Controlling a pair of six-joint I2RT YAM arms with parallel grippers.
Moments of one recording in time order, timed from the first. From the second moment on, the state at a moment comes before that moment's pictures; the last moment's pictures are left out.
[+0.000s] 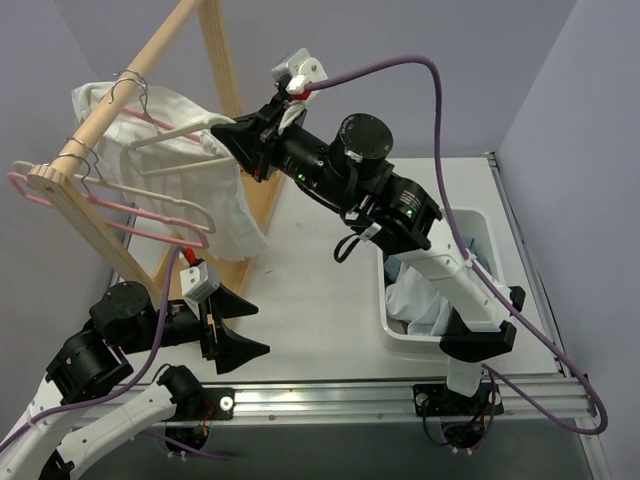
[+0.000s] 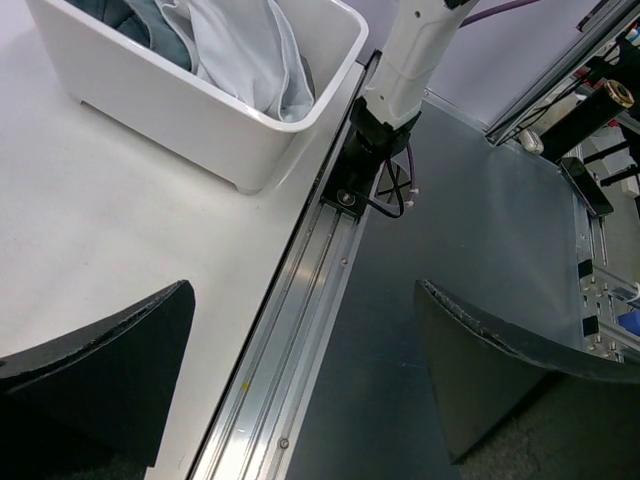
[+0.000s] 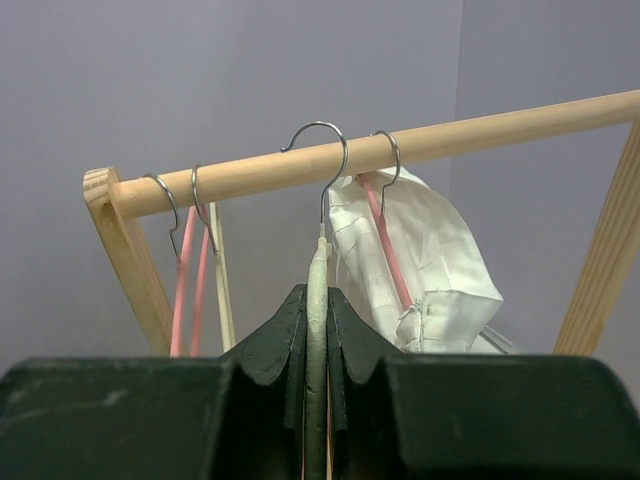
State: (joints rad) left arm -0.82 0.51 1.00 -0.68 0.47 -0.31; right arm 1.10 1.83 2.48 -0.35 0.05 0.07
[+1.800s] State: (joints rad) left arm -0.82 0.48 0.94 -0.65 0.49 -0.32; right arm 0.92 1.96 2.40 -0.36 -0.09 0.05
